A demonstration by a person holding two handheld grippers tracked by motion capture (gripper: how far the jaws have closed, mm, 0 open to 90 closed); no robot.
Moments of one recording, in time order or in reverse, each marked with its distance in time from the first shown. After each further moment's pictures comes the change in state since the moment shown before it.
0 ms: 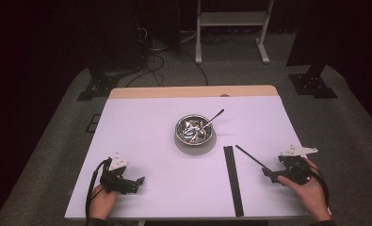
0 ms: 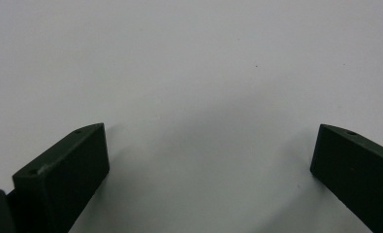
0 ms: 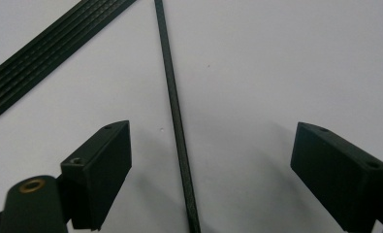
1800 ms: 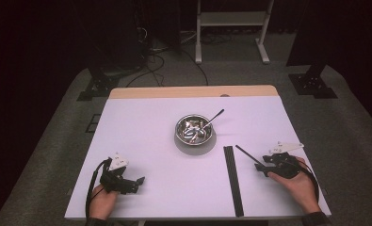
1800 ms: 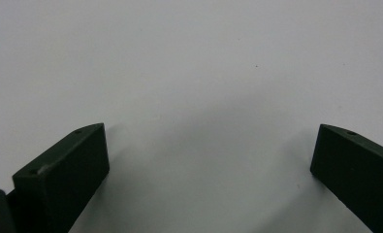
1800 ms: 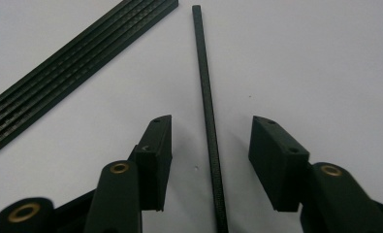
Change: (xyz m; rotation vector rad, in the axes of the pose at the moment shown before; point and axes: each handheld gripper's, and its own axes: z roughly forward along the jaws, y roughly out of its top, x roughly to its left) left arm 0.000 0.000 0.000 0.000 0.000 0.001; right arm 0.013 0.018 0.017 0.027 0.060 -0.083
